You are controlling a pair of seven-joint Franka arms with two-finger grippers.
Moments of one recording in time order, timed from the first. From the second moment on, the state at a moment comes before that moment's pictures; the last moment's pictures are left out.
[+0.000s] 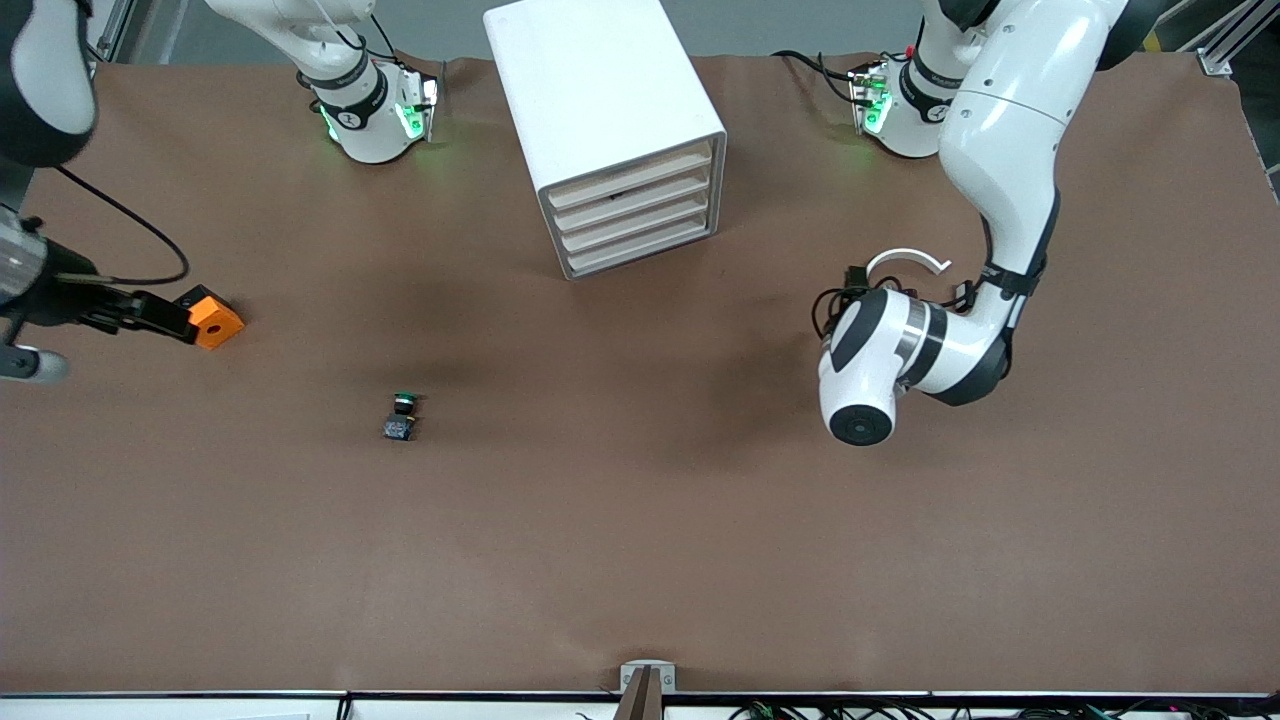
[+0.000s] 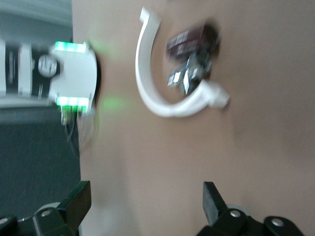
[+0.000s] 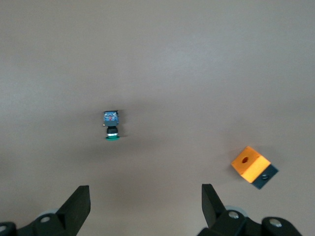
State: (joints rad) left arm -0.29 0.72 -0.15 -1.53 -0.12 1.38 -1.87; right arm -0.03 0.14 0.03 -1.58 0.01 1.66 0.17
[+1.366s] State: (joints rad) left arm -0.61 0.85 -0.14 -1.49 -0.84 1.57 -2.26; right arm 0.16 0.38 0.03 -2.00 0.01 2.34 0.25
